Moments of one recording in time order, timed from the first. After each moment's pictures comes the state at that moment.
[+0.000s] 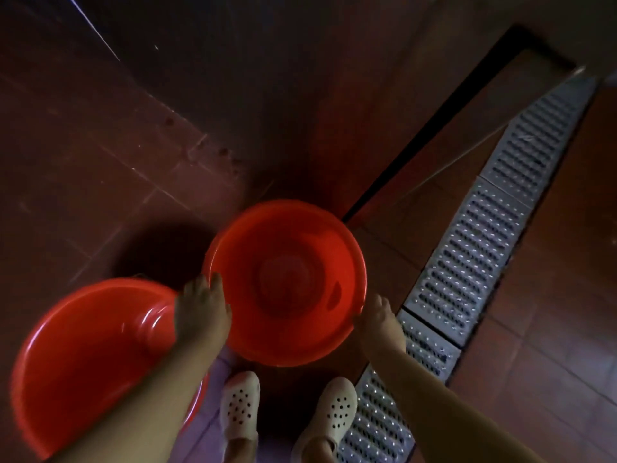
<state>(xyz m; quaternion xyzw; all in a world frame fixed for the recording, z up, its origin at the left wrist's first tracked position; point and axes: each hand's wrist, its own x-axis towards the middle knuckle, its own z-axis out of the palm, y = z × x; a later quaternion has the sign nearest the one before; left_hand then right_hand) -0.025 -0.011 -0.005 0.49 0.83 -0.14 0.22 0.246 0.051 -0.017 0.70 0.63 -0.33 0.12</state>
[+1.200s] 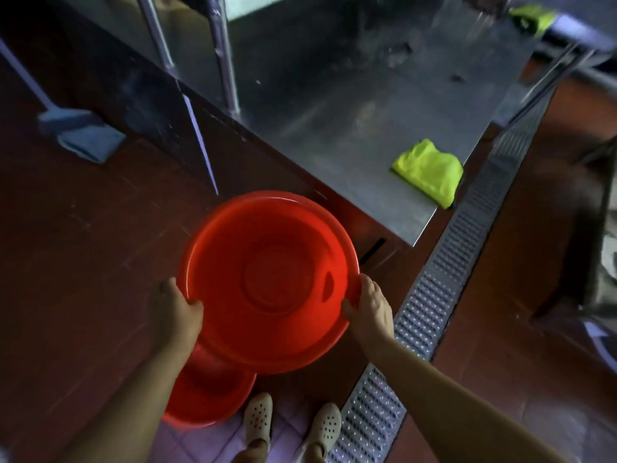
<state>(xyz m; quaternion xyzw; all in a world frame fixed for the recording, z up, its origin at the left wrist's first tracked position) -0.134 -0.087 0.396 0.24 0.91 0.27 0.21 0.150 0.021 0.415 0.61 0.74 -0.27 -0.10</state>
